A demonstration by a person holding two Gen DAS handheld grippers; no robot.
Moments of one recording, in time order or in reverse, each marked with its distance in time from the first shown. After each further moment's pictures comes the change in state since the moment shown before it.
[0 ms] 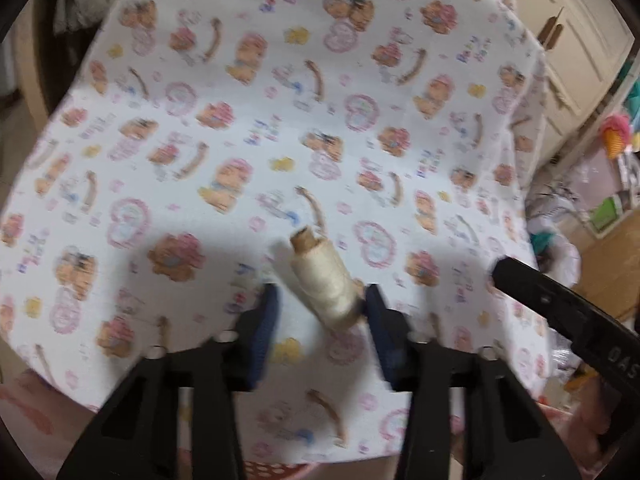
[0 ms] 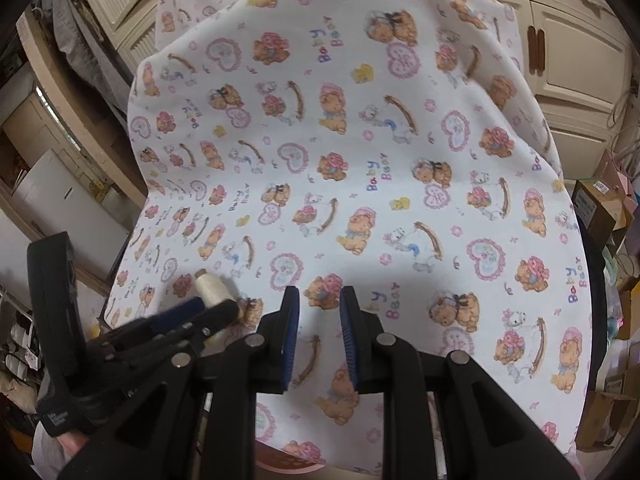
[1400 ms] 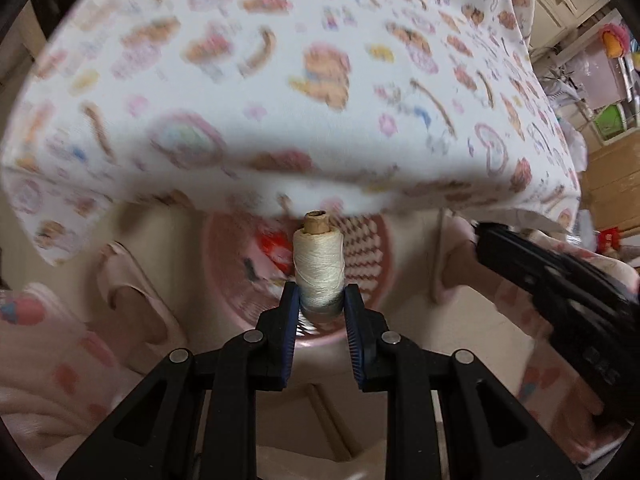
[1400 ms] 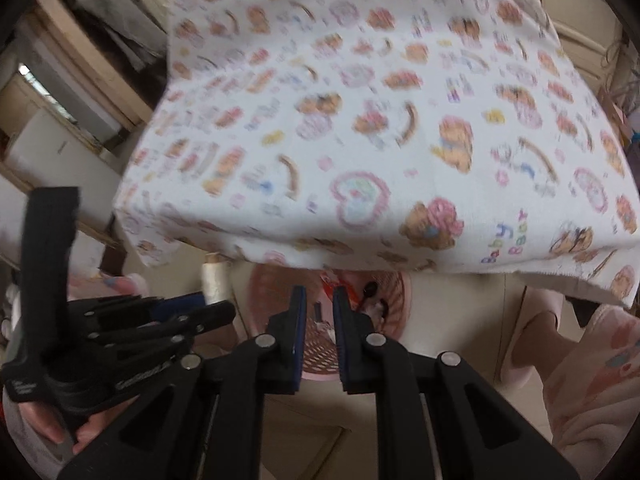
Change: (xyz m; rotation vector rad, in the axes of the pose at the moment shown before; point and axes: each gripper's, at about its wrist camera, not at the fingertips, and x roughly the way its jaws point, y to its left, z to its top) left arm -0.028 0.062 -0.113 0.104 0.401 0.038; right arm 0.015 0.064 -0.136 0.049 0.214 -0.044
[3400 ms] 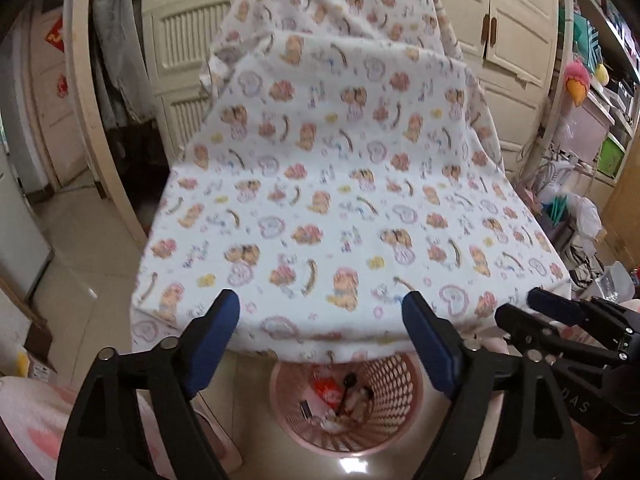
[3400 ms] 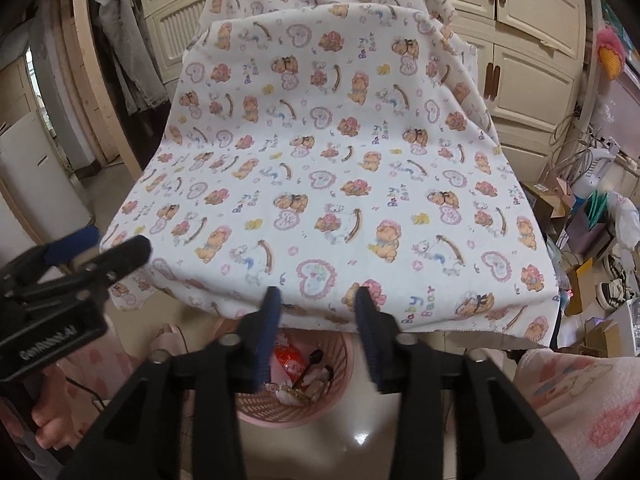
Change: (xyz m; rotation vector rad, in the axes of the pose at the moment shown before) left arm -0.120 -0.028 -0.017 0.107 -0.657 0.221; right arm -0.072 0.018 -0.009 -0.094 -0.333 -0.199
